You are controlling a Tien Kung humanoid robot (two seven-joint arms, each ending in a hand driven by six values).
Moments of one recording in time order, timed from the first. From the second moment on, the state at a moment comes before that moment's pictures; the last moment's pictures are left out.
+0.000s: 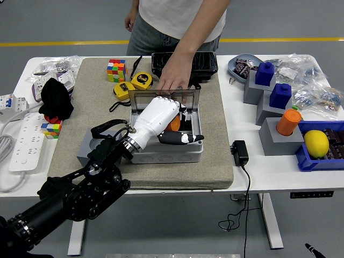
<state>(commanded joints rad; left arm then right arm) -0.56 0.00 -0.74 -0.92 2.11 0.50 -0.19 0.16 -0.09 1.60 0.18 -1.80 0.02 -0.13</state>
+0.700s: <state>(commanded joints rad) -0.55 0.00 -0.74 -0.91 2.11 0.51 -0.22 0.16 -0.09 1.60 0.18 -1.81 0.02 -0.13</state>
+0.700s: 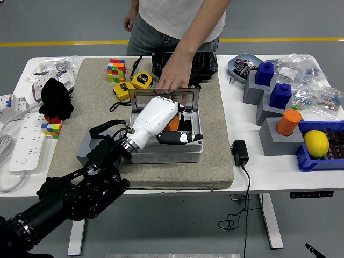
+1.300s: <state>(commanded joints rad) -0.55 0.00 -0.75 -0.92 2.11 0.52 -0.25 0.16 -0.09 1.60 0.18 -1.81 0.02 -0.13</state>
